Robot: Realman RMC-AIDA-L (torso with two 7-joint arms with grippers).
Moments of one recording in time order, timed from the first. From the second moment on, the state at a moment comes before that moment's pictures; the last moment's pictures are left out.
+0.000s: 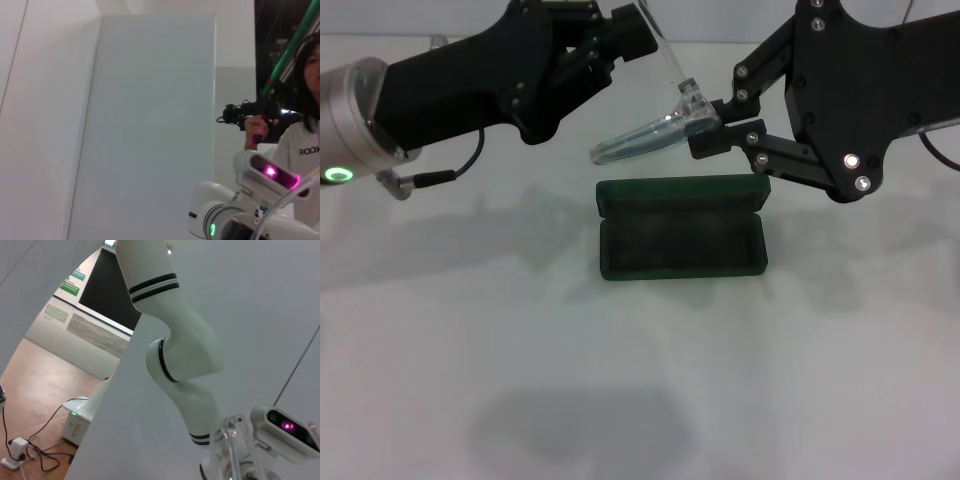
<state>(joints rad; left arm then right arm) -0.84 -1.94 2.85 -0.16 -0.59 2.04 -1.01 0.65 2.01 -1.13 -1.24 -1.49 -1.82 1.26</state>
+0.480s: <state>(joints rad) -0.83 -1.94 2.84 -0.20 -0.67 2.03 -1.01 0.64 2.01 -1.14 -1.24 -1.48 -1.83 1.26</state>
